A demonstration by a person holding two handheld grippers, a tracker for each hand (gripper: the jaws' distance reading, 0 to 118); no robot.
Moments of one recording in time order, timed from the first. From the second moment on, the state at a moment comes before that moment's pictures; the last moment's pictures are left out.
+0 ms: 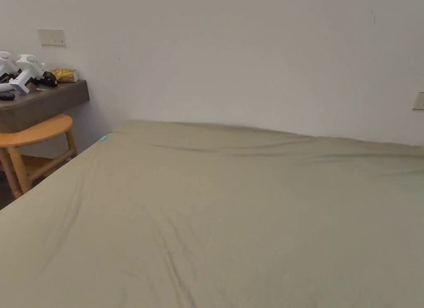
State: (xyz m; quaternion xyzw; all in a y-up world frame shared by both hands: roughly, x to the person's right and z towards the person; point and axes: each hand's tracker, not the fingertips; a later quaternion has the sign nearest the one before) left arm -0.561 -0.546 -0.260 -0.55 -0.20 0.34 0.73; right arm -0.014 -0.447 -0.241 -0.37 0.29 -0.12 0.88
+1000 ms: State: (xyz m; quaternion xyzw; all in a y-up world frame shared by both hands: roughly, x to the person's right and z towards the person) left arm -0.601 -0.363 -0.174 -0.42 -0.04 0.15 0.89; right arm 0.023 -0.384 -0.213 -0.28 0.26 -0.05 0.92
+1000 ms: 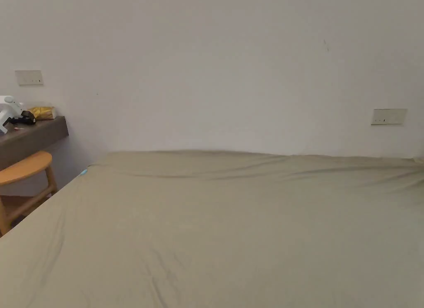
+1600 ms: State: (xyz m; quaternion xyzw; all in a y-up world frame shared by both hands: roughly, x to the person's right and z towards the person) left arm -0.298 -0.206 -0.126 -0.06 0.09 0.14 0.98; right arm 0.084 -0.243 -0.152 -0.05 0.09 0.05 0.99
